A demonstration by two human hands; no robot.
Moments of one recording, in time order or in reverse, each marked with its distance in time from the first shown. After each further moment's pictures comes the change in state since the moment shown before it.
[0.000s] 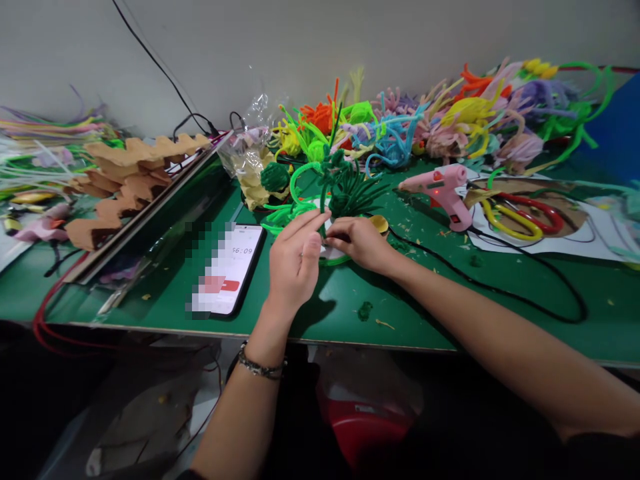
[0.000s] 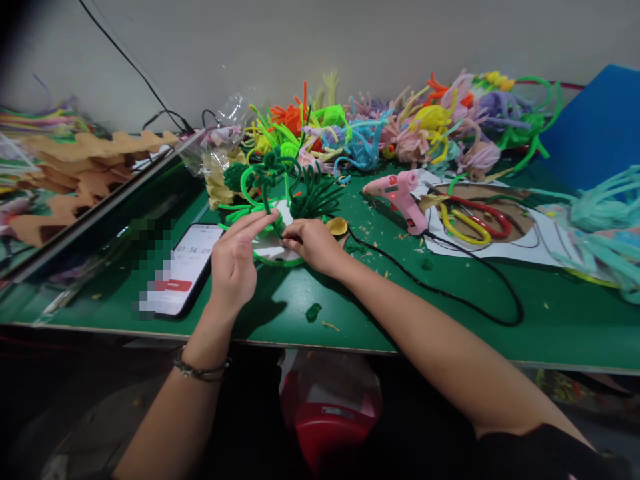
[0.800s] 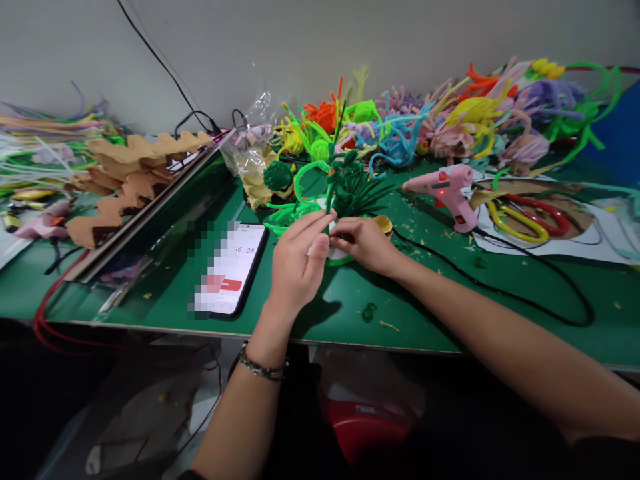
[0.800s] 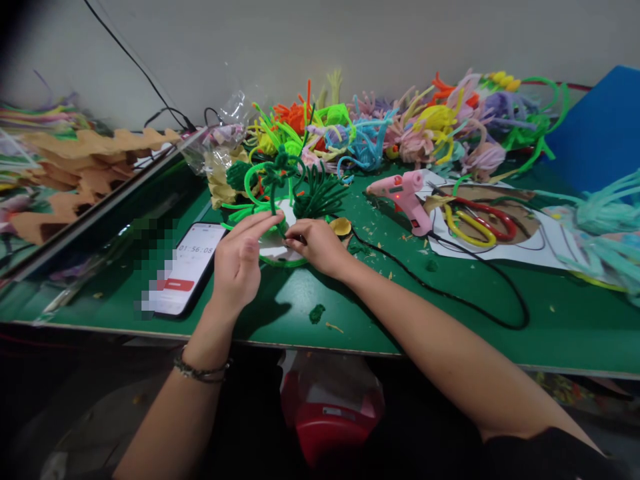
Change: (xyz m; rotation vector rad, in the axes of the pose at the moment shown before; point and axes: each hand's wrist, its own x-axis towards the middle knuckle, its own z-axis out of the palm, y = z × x) left_hand 0.001 0.000 -0.003 0.038 -0.046 0.008; right_hand -0.001 0.001 0.001 -0.013 0.025 -0.016
